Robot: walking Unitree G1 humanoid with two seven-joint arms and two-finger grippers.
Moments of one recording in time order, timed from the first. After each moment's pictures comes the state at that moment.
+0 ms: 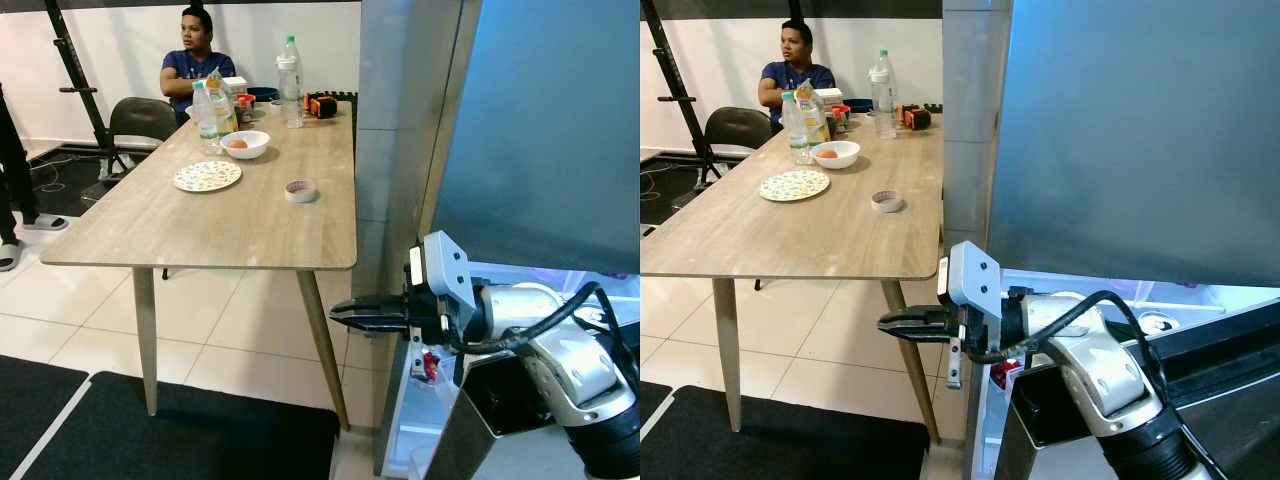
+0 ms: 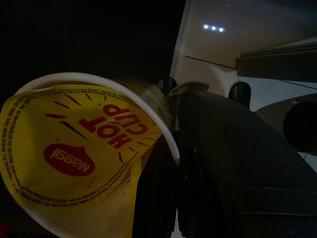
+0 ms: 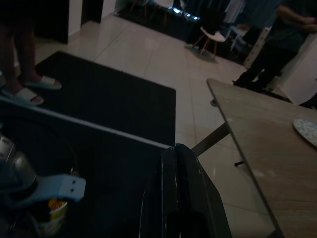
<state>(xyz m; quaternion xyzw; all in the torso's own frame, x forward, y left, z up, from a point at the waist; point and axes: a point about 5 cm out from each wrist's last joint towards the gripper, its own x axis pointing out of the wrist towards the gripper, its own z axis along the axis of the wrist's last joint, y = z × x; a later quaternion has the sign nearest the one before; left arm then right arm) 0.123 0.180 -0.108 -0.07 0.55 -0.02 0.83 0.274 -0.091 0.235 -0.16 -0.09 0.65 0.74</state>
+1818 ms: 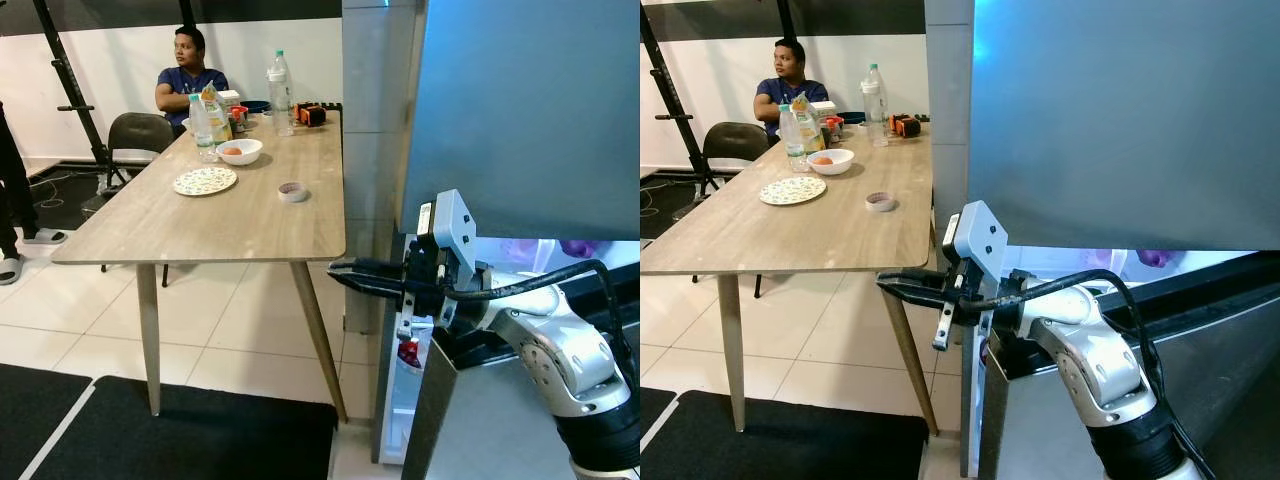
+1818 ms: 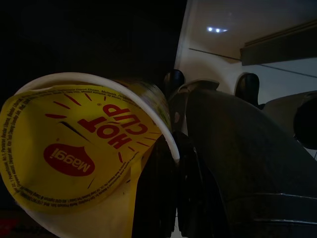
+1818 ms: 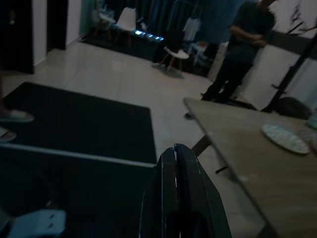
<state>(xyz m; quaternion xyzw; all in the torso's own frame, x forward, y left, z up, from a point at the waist) 0.124 0.181 -0.108 -0.07 0.55 -0.01 0.83 0.277 -0.088 0.244 -0.12 -0.10 0.62 0.77</state>
